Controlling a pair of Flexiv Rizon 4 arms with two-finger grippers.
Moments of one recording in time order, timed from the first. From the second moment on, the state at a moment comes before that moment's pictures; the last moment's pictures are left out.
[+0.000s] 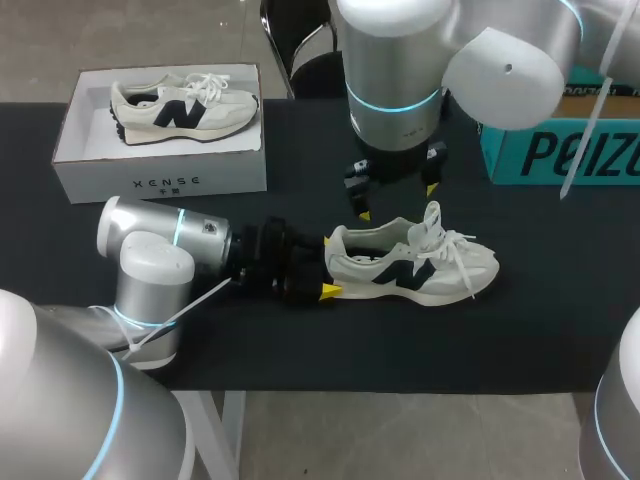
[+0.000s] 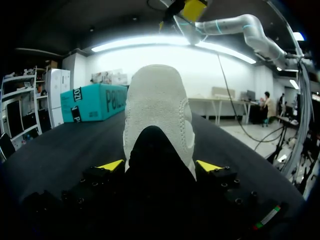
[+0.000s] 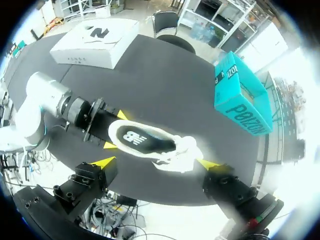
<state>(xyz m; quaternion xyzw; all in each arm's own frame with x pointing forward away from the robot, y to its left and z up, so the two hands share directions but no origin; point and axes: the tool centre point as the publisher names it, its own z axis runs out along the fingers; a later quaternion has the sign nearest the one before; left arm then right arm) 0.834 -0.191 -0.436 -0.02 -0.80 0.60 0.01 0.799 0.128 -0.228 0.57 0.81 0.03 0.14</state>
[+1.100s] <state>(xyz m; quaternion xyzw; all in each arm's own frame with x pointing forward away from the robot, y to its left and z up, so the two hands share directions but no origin) 0.834 -0.191 -0.436 -0.02 -0.80 0.60 0.01 0.773 0.139 -0.239 0.11 0.99 -0.03 0.04</state>
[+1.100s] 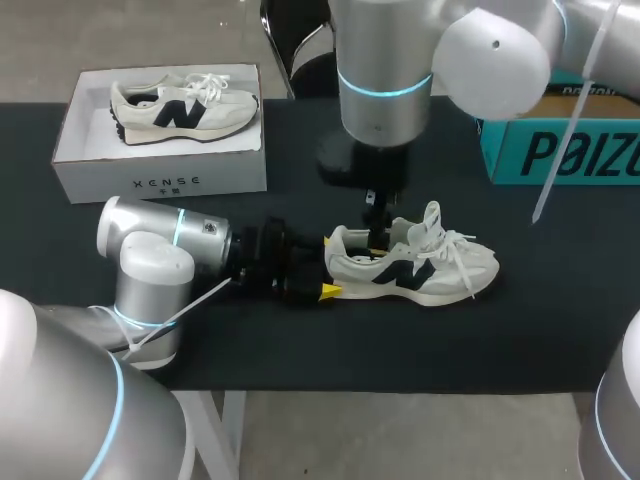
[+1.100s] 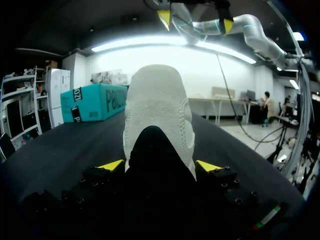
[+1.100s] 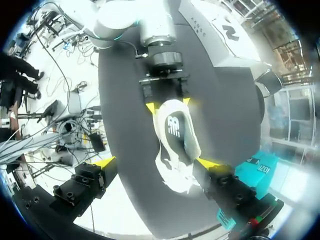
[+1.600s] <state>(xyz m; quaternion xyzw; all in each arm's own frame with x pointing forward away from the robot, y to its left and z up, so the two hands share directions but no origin) 0.834 -0.191 -0.436 -0.02 -0.80 0.60 0.01 0.787 0.146 -0.263 0.20 0.98 -0.06 0.00</state>
